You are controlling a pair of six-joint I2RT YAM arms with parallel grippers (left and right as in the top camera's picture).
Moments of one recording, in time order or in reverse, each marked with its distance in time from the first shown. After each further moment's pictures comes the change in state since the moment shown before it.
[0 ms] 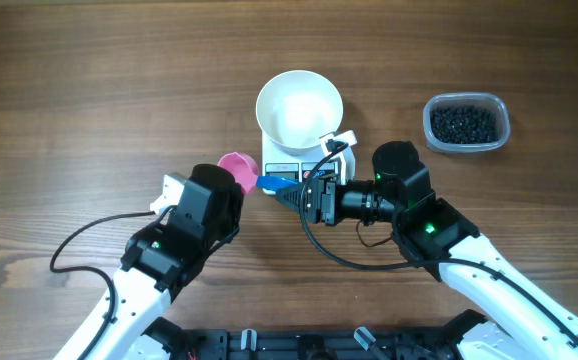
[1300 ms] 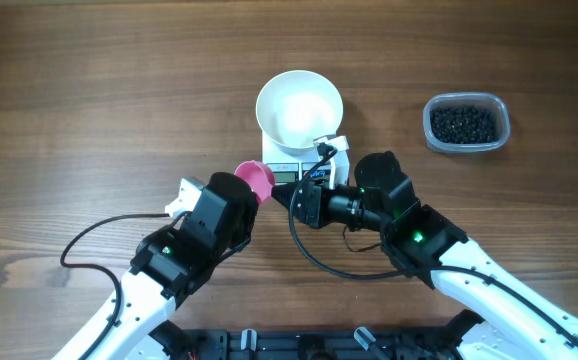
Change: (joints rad) left arm -0.103 0.000 0.000 -0.005 0.004 -0.024; right arm 0.103 0.005 0.000 0.008 0.231 0.022
